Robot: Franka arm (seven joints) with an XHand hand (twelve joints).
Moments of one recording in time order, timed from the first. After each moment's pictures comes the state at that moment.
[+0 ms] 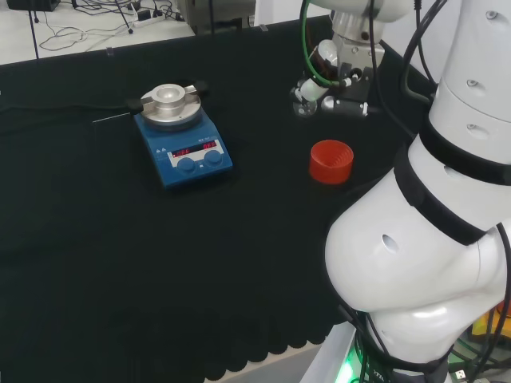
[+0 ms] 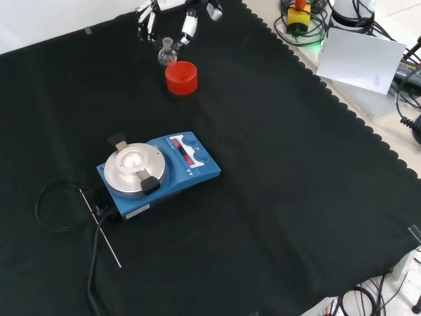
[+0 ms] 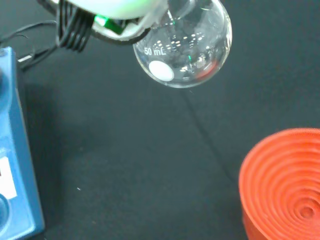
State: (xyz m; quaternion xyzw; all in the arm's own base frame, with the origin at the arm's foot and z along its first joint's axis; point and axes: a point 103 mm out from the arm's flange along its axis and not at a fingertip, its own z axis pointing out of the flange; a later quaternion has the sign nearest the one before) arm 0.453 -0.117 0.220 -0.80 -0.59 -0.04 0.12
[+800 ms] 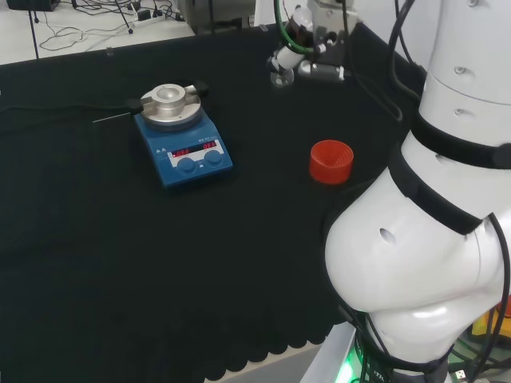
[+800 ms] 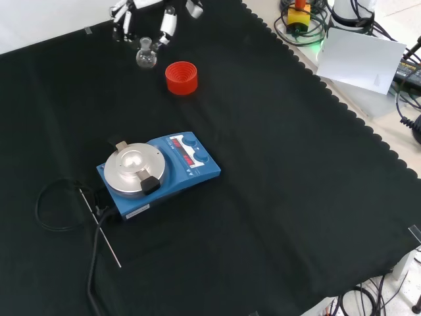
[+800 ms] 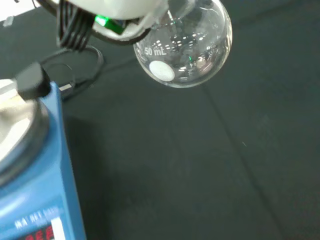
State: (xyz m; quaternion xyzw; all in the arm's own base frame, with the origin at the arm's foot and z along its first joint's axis) arm 0.524 -0.093 0.262 -0.78 -0.61 -0.04 0.12
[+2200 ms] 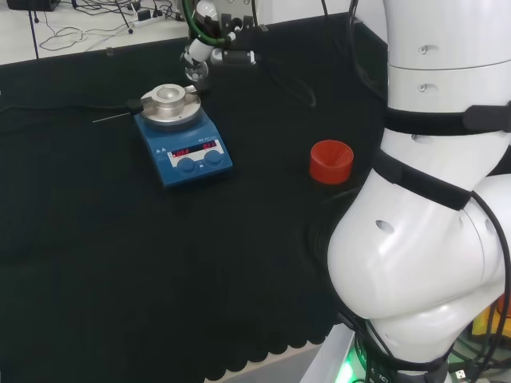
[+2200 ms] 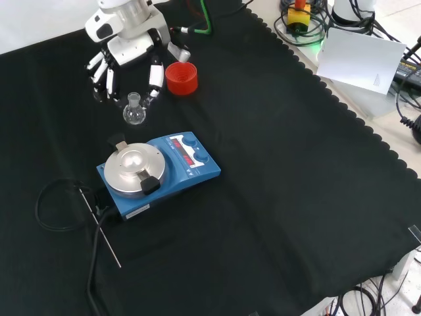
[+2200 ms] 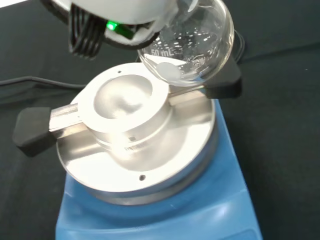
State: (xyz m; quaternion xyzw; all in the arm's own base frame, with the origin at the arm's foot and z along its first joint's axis) arm 0.618 0.058 0.254 -0.71 -0.69 -0.01 0.13
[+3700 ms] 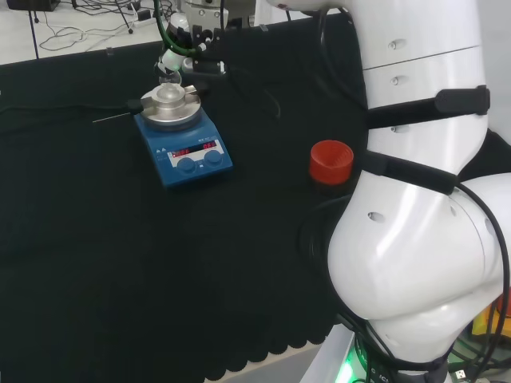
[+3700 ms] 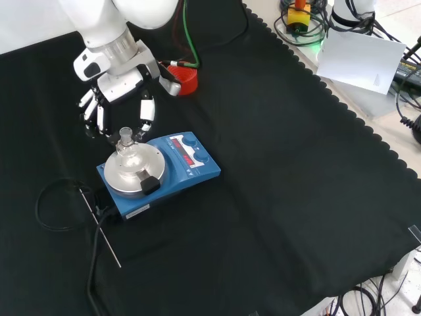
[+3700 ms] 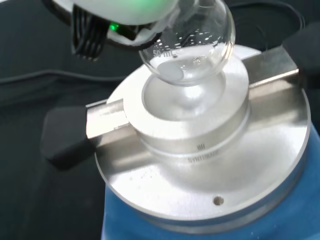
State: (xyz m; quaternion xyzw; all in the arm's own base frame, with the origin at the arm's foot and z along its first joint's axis) arm 0.663 0.102 0.215 -0.70 -0.69 -0.01 0.16
